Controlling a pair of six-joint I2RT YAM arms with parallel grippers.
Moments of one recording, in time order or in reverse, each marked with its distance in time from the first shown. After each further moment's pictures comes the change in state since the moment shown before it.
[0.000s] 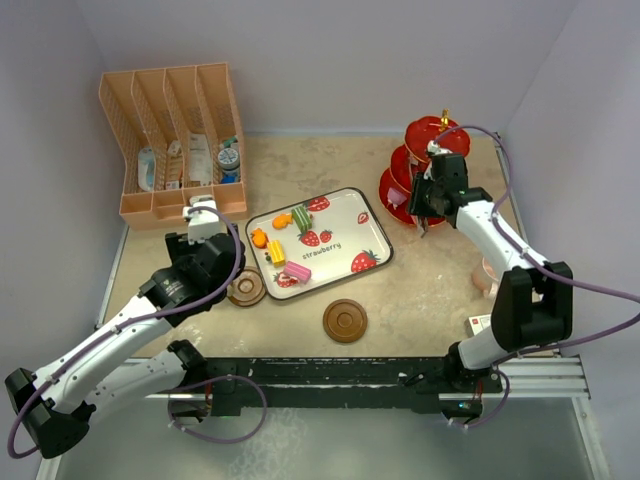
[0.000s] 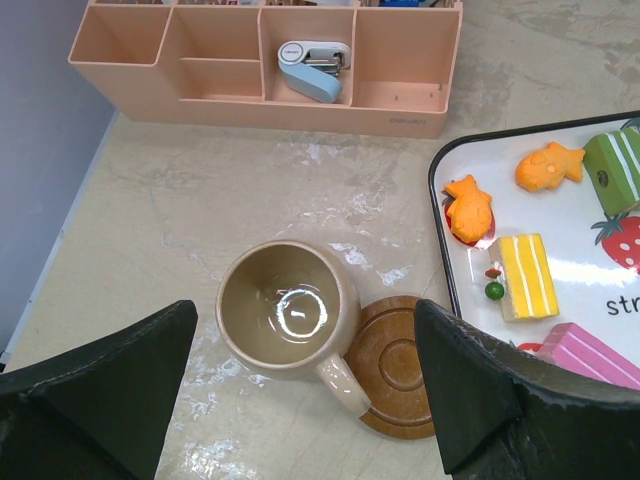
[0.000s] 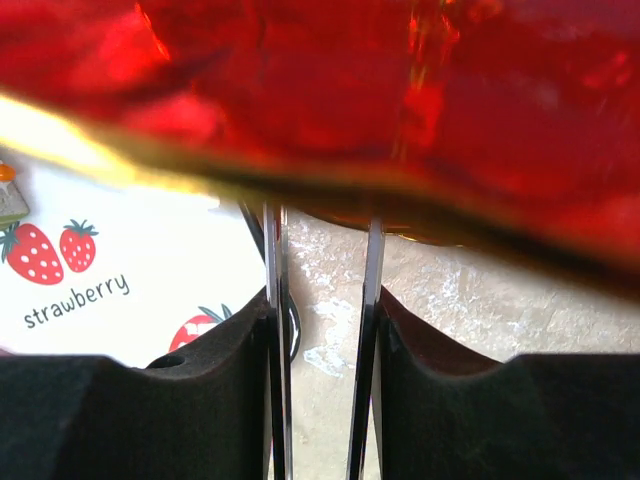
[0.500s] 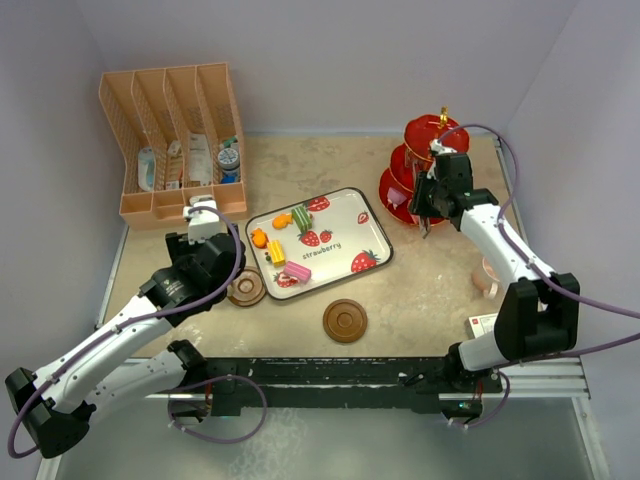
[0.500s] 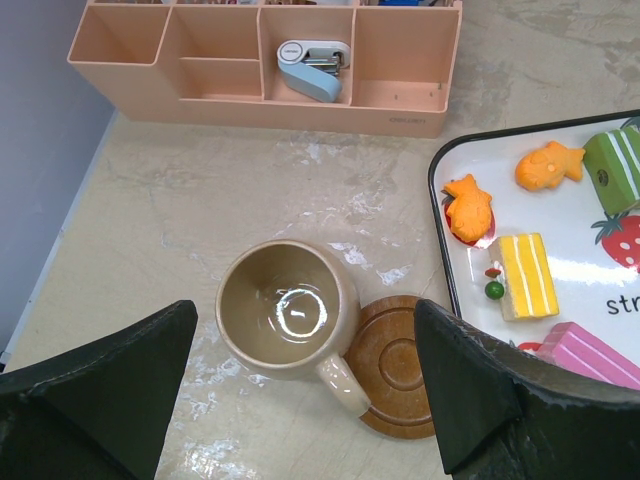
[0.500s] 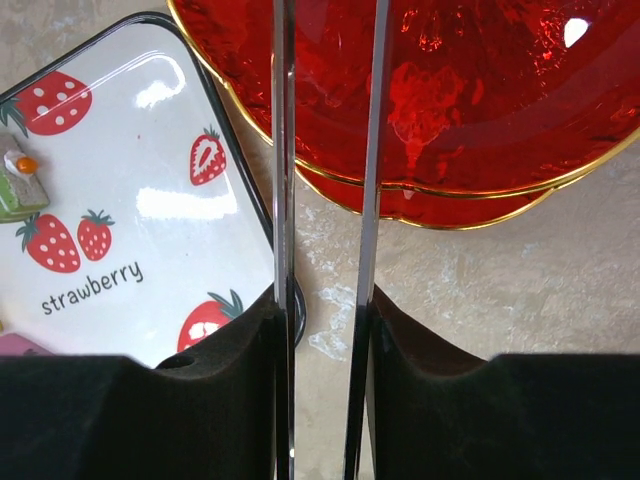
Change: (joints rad) left arm 0.000 0.002 0.000 0.000 0.001 0.000; right arm -0.001 -0.055 0.000 -0.038 -0.005 0.003
